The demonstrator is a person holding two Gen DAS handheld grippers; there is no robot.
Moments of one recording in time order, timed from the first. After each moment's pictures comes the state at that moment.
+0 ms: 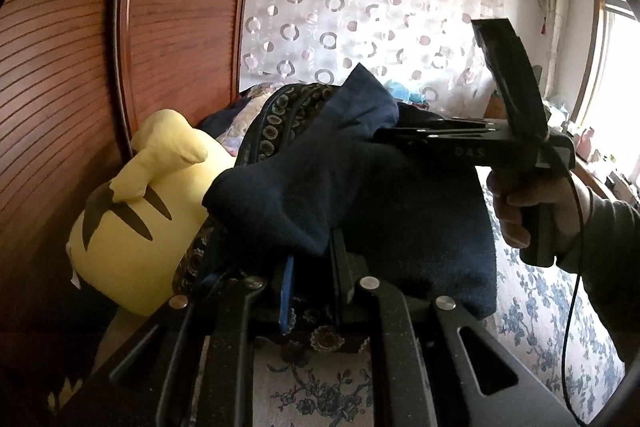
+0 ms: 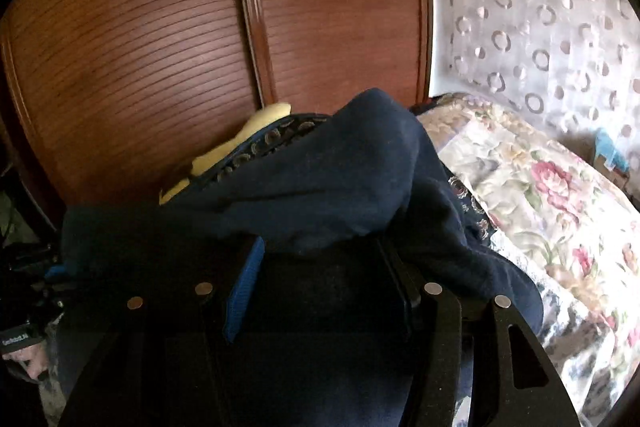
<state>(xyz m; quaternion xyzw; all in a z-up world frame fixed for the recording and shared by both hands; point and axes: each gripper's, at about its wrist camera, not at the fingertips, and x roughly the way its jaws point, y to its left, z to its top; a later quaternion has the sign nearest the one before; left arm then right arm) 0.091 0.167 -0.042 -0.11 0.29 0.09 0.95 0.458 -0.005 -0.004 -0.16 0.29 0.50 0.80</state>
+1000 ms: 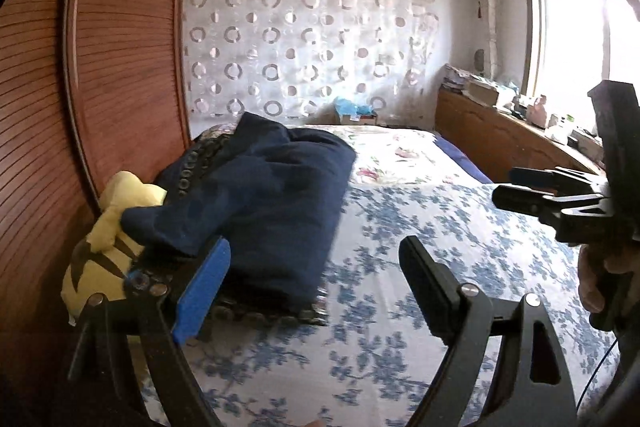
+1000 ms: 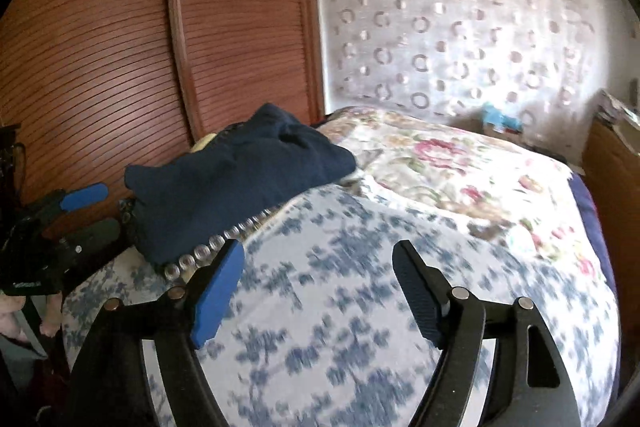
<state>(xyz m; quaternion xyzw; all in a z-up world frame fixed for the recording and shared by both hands) 0.052 0.070 0.003 -0.03 0.25 0.02 0.97 0.188 -0.143 0.022 -0.08 0.25 0.33 0.91</state>
